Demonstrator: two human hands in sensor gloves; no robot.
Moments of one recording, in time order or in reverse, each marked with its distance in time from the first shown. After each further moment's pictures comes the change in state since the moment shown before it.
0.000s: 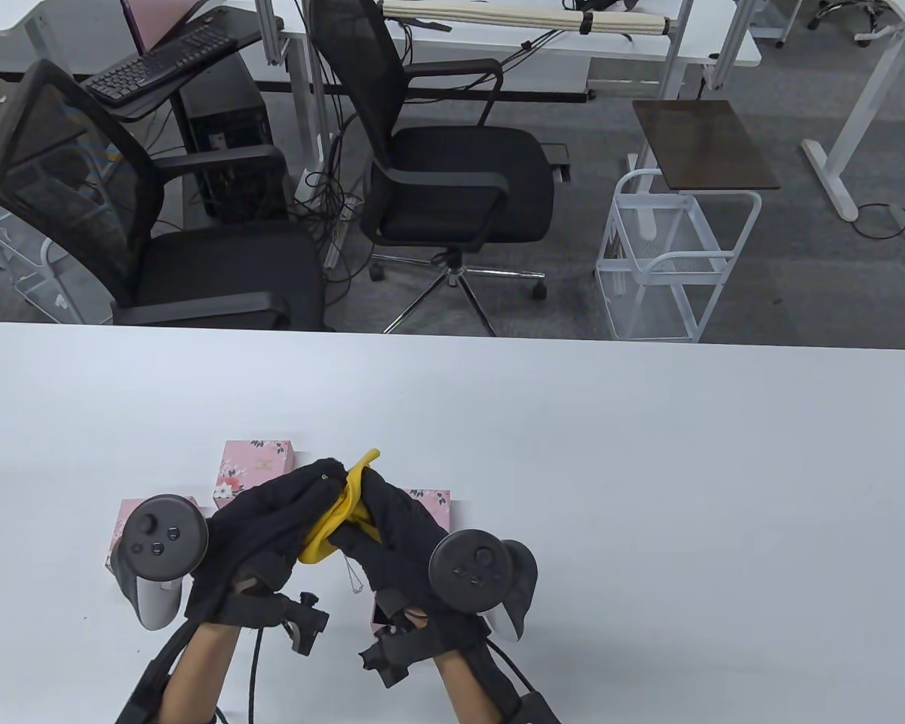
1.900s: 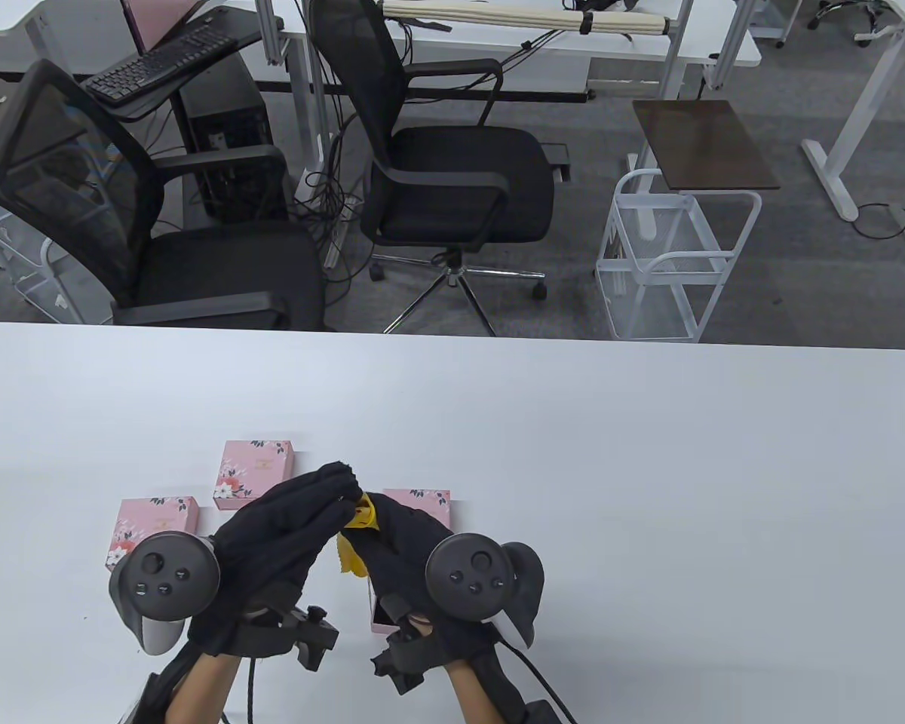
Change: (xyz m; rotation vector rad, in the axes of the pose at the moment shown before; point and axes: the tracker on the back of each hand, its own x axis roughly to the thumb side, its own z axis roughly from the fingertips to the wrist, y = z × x) left_hand 0.030 0.001 0.017 0.056 -0.179 -0.097; right_hand 0.016 -0.016 0.000 0.105 0.001 0.096
